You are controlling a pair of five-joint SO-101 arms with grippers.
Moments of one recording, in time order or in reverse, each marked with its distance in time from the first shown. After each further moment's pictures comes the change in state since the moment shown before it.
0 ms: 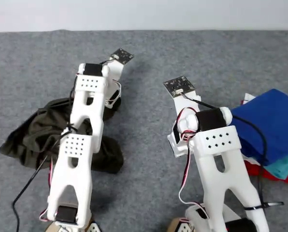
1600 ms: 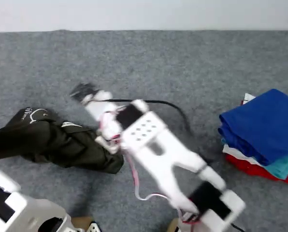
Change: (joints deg) left arm -64.4 -66.5 69.9 -10.9 -12.6; right arm -33.1 30.4 -25.6 -15.9 2.4
